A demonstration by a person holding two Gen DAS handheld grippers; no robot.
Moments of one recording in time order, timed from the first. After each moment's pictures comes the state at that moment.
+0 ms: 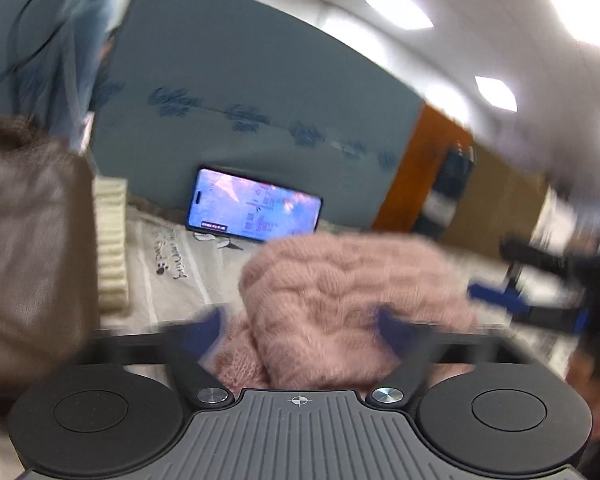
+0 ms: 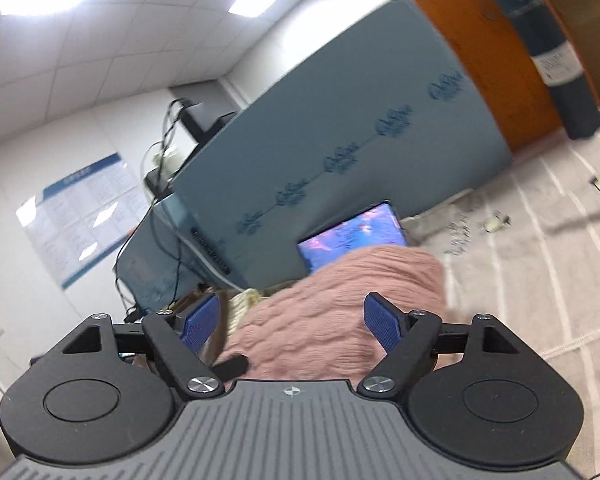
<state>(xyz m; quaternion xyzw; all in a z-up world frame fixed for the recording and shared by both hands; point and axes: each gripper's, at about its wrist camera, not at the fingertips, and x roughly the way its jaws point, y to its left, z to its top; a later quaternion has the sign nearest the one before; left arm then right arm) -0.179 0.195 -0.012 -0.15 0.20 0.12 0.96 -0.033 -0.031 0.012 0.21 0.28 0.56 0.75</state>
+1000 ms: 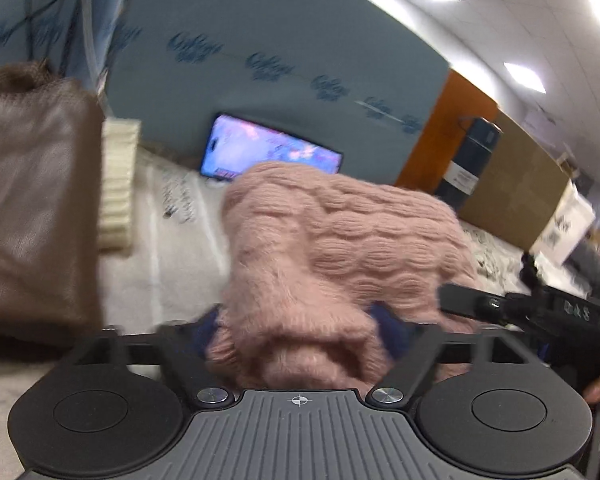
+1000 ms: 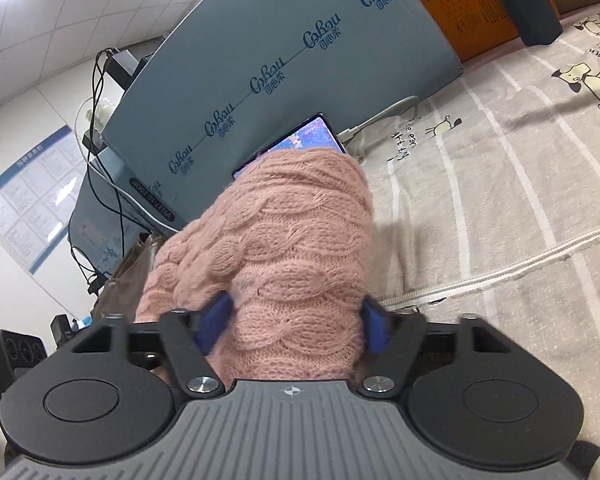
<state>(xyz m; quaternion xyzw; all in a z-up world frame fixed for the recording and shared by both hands) -0.179 0.191 -0.024 -0.20 0.23 0.15 0.94 -0.022 -0.017 -0.028 0.18 0.38 0.52 0.74</state>
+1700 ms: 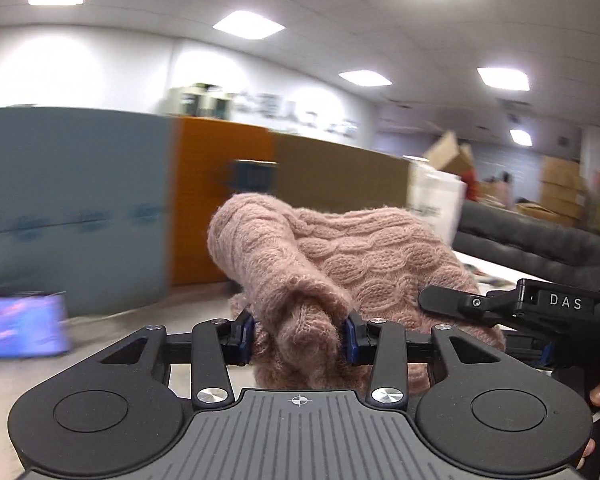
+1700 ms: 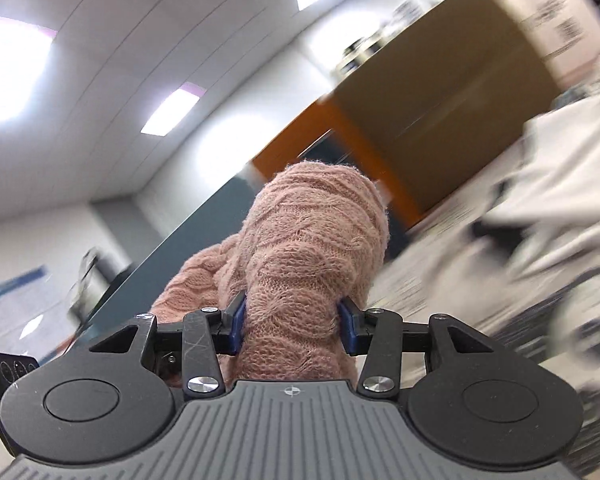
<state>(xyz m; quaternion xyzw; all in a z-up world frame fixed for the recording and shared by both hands) -0.034 0.005 0.047 -0.04 0.12 -0.06 0.99 0.014 -0.242 0.012 0.31 0.18 0.38 0.85</state>
